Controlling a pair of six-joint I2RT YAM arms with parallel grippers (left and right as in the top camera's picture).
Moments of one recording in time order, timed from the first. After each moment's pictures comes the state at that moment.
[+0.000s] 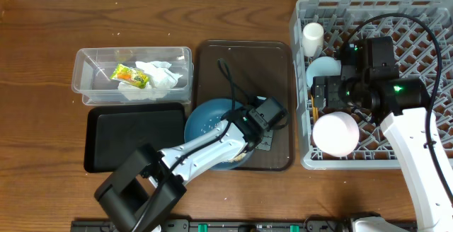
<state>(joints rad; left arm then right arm) -0.87 1.77 1.08 -0.56 -0.05 -0.65 0.14 1.37 1.24 -0.96 -0.07 0.11</state>
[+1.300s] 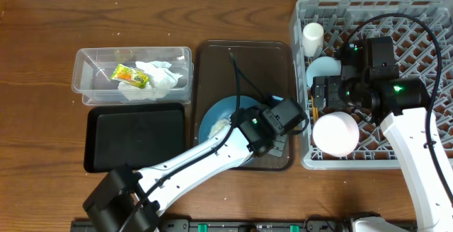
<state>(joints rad) -0.97 1.68 1.29 -0.86 -0.07 -0.64 0.14 1.37 1.24 -0.96 -0.07 0.11</state>
